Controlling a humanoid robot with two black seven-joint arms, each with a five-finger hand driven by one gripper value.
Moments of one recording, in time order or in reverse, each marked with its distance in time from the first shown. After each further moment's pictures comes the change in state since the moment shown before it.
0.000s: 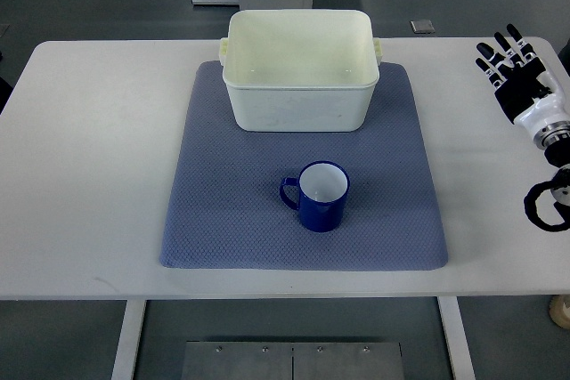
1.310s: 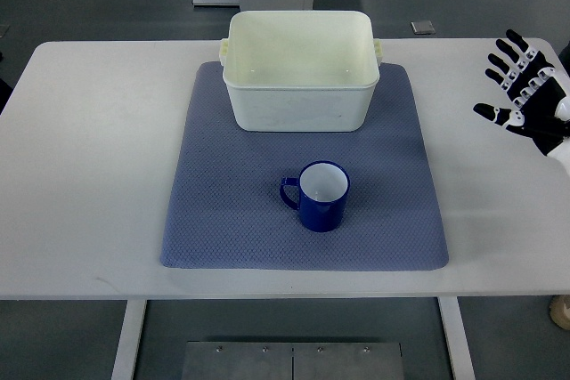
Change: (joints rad) left arm 0.000 0.000 0.000 0.000 0.000 0.000 0.000; right arm -0.358 -0.212 0.124 0.478 -0.516 0.092 0.162
